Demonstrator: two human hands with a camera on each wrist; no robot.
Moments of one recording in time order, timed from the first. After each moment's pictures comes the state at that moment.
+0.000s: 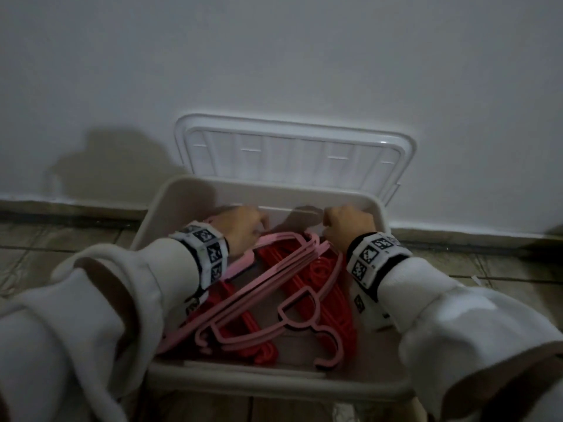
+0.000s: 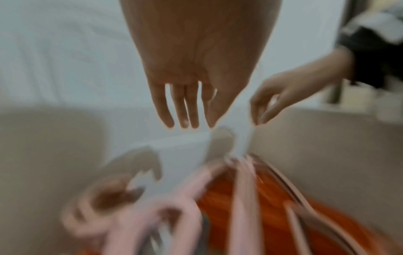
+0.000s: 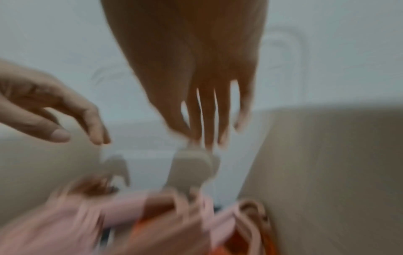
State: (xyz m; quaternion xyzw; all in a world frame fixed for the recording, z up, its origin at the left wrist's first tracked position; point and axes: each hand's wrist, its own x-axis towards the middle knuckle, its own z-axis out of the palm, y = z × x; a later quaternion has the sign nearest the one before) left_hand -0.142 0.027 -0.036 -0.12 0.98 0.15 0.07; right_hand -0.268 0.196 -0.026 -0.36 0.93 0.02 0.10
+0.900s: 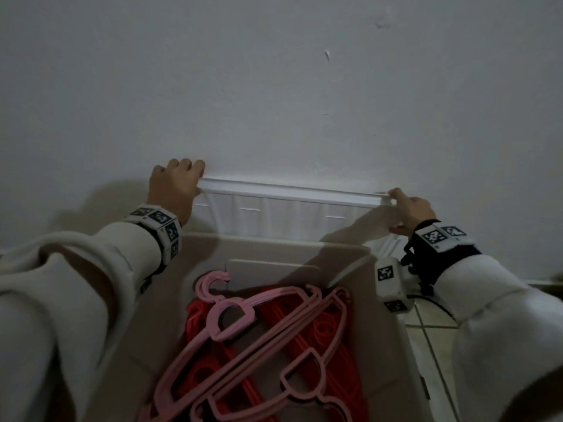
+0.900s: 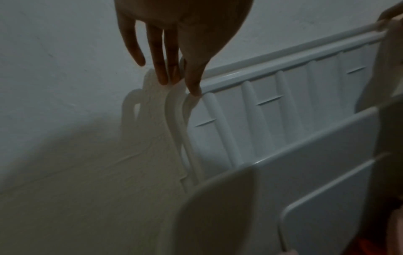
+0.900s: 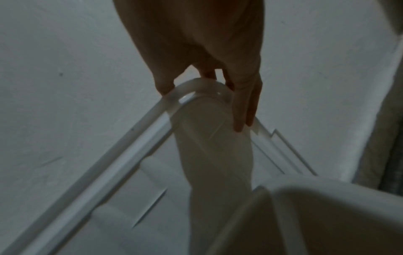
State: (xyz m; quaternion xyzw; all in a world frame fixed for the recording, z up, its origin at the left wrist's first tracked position) left_hand -0.166 -0.091 0.049 -0.27 0.95 -0.08 -0.15; right_hand -0.382 0.214 0.042 0.03 0.86 -0.49 0.12
